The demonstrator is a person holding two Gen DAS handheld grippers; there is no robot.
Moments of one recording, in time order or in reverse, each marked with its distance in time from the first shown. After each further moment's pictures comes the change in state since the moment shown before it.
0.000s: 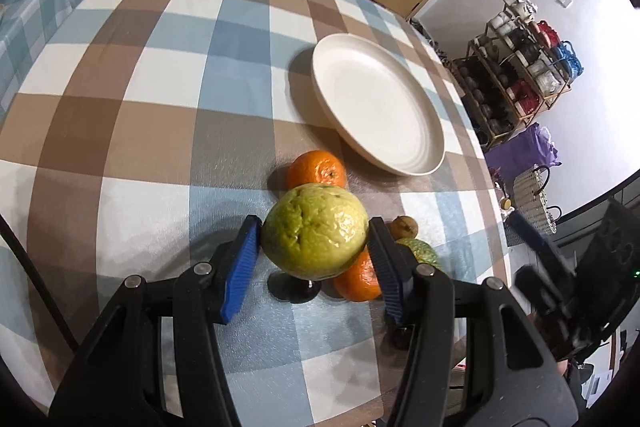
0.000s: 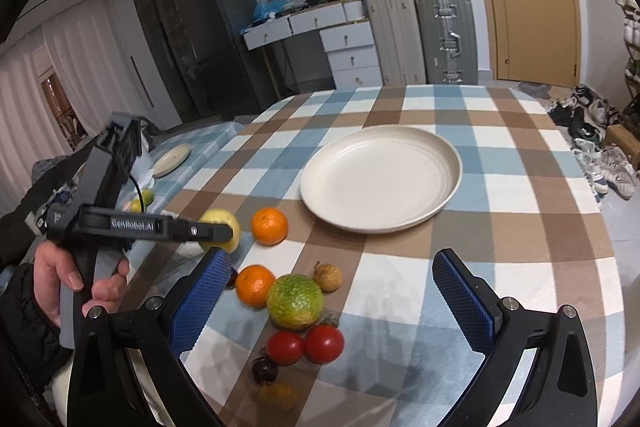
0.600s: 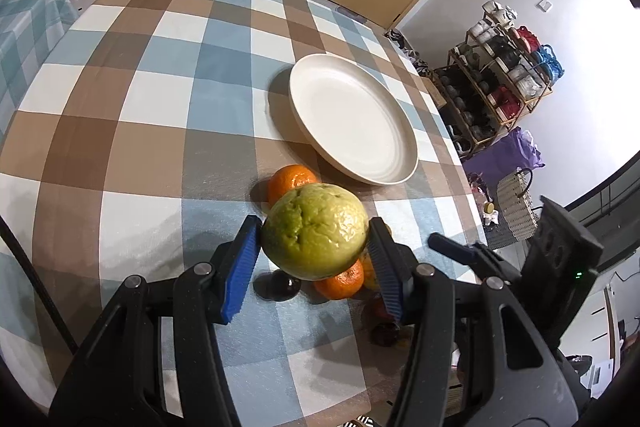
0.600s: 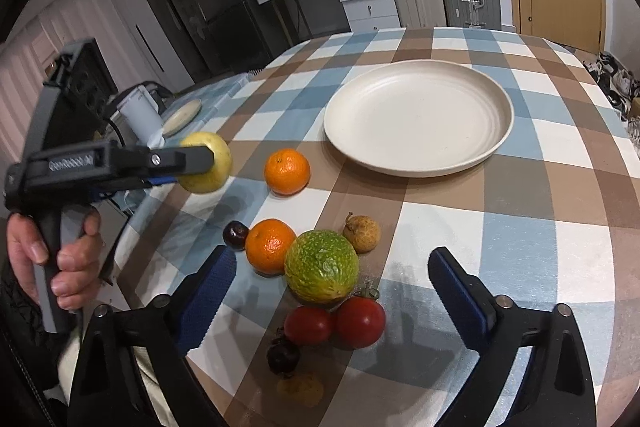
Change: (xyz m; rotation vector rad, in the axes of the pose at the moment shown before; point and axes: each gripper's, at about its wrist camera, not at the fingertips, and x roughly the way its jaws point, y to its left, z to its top) left arm -0.023 -0.004 -0.002 0.030 -0.041 -0.060; right arm 0.052 0.012 -0.017 0.007 0.182 0.062
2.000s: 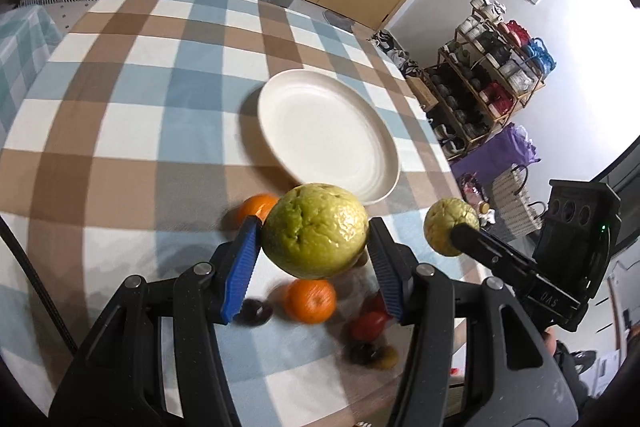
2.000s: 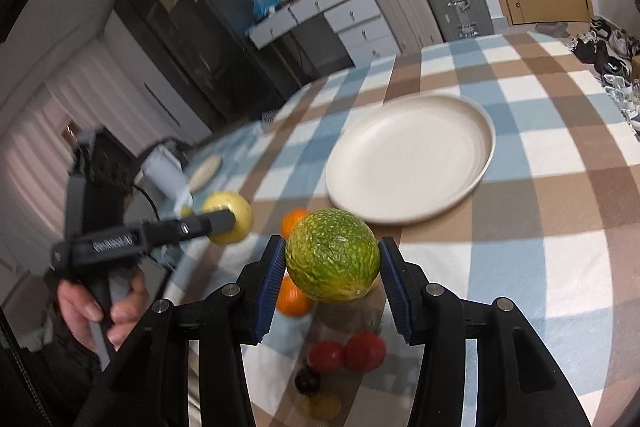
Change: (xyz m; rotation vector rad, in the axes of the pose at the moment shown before) left arm 0.009 -0.029 0.025 0.042 -0.007 -0.022; right arm -0.039 -0.037 0.029 0.192 -0.139 0.140
